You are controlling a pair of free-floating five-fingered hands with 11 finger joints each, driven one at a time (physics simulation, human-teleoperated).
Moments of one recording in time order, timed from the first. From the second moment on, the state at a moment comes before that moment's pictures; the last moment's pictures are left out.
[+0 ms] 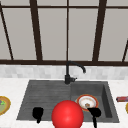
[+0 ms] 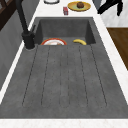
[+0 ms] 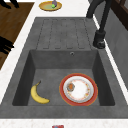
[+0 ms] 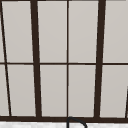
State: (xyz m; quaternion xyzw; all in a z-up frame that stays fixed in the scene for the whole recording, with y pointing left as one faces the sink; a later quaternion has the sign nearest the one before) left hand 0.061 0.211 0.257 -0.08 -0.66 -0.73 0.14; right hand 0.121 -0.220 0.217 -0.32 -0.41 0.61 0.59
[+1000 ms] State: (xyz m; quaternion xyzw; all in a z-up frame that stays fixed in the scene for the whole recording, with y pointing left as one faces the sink) left hand 0.101 0.174 0.262 -0.09 -0.66 -0.73 0.15; right hand 0.121 -0.220 0.218 -0.33 -0.42 0.61 0.59
